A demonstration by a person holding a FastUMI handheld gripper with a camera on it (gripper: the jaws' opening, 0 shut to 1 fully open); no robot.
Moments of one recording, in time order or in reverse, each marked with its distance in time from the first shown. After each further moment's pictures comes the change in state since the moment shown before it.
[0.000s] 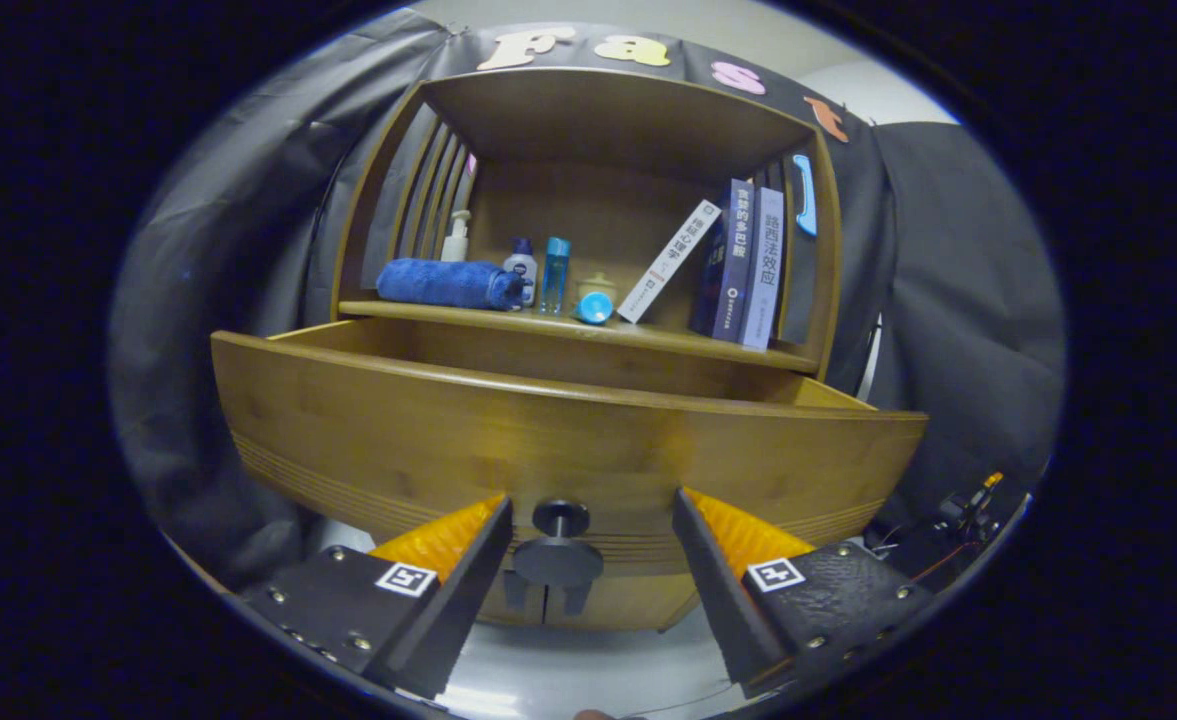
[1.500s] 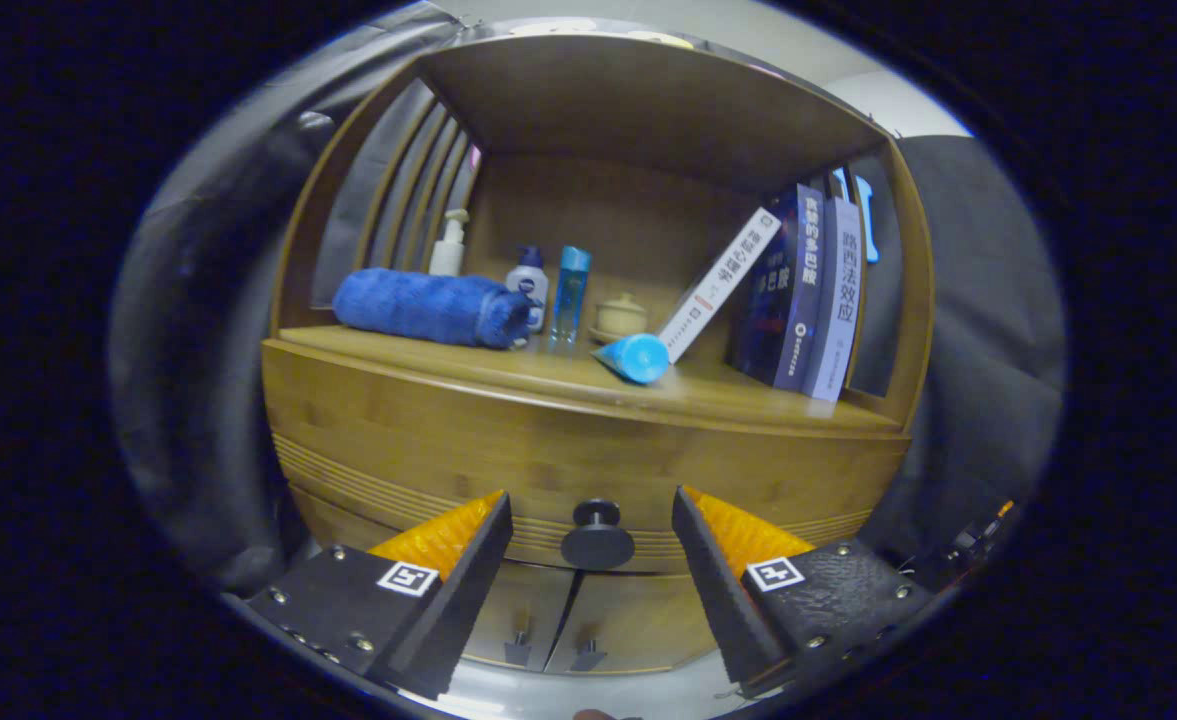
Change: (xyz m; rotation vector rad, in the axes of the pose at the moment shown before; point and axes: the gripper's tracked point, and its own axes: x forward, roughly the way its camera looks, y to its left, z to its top) arm 0.076 0.036 0.051 -0.030 -0.061 0.051
